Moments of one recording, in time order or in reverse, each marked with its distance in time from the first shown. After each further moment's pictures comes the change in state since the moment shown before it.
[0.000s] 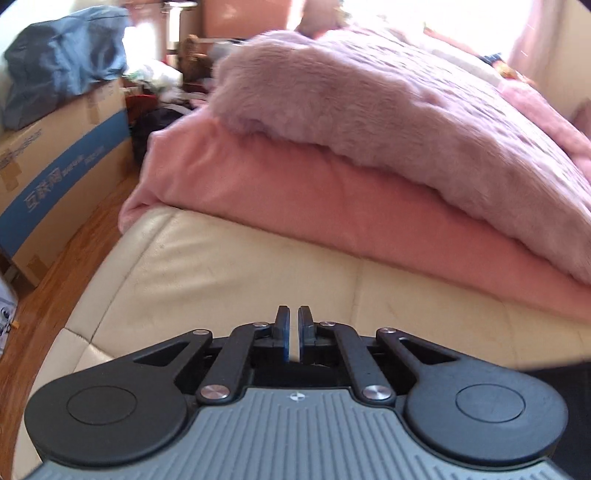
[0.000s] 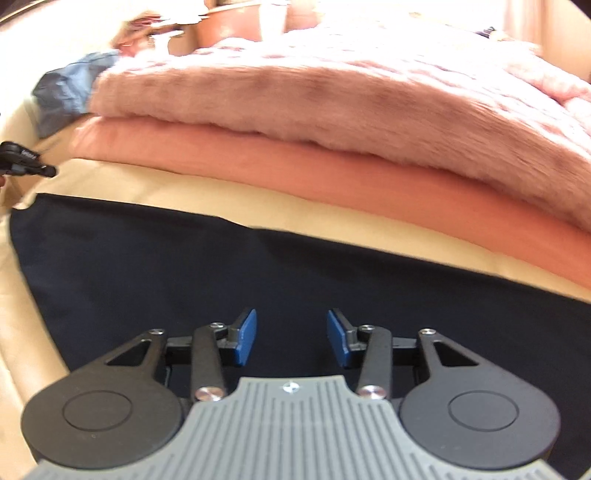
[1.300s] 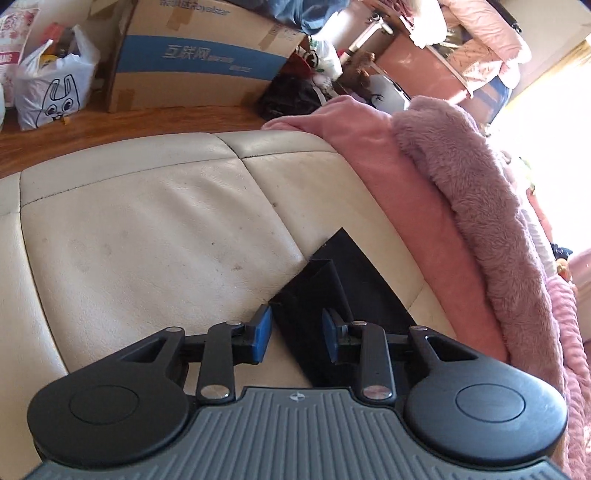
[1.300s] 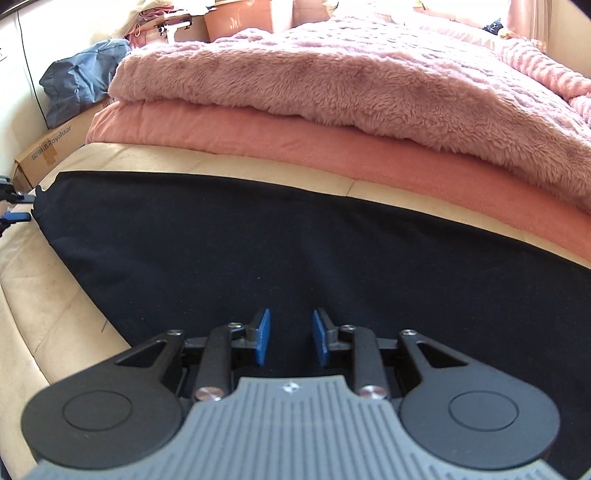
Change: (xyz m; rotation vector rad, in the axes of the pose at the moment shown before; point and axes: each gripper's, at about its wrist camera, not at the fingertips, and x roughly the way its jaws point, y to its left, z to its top) left arm -0.043 0.077 -0.124 -0.774 -0.164 0.005; right arm -0.020 0.035 -0.031 0.036 0.019 -0.044
